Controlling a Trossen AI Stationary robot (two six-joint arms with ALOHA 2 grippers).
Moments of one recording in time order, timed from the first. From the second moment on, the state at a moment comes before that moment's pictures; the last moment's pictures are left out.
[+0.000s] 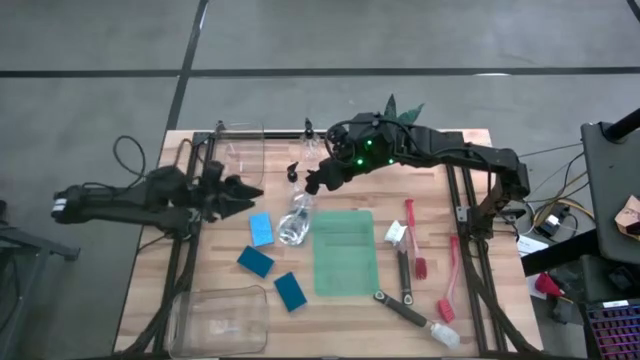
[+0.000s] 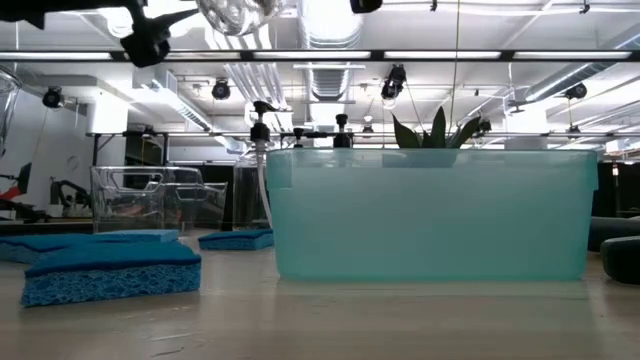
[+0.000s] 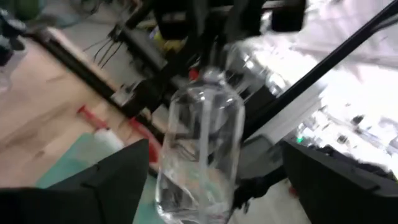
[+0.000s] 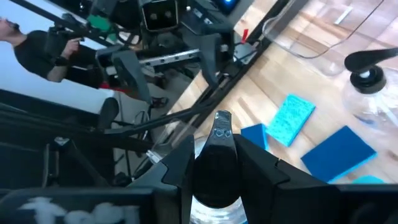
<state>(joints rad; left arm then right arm) 0.03 0.59 0.52 0.12 0.10 -0.81 -0.11 1.69 1.86 -0.63 -0.22 0.92</state>
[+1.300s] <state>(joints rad) 0.02 1.04 0.68 0.38 0.20 -0.73 -0.10 1.72 1.86 -0.51 -0.21 0.96</state>
